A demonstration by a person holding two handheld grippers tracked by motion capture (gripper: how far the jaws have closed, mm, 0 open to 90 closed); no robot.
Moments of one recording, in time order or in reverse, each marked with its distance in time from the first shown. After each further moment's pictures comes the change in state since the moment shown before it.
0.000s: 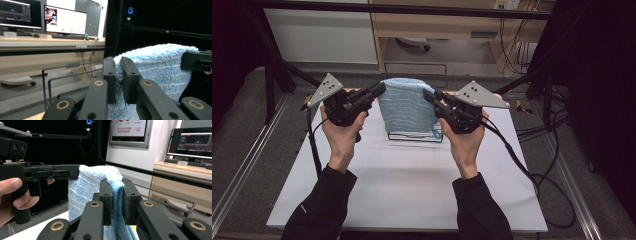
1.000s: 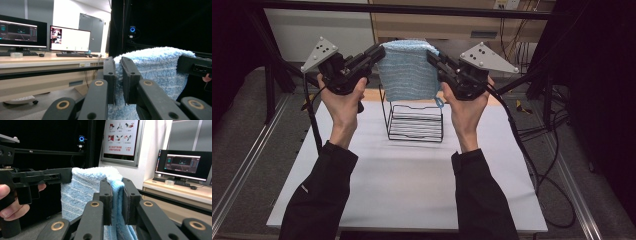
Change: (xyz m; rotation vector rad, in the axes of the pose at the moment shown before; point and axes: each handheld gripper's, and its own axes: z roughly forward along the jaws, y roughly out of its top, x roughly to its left) left arm 0.007 0.060 0.027 -0.113 0.025 0.019; right arm -0.023 0.057 0.022 -0.114 -0.060 -0.052
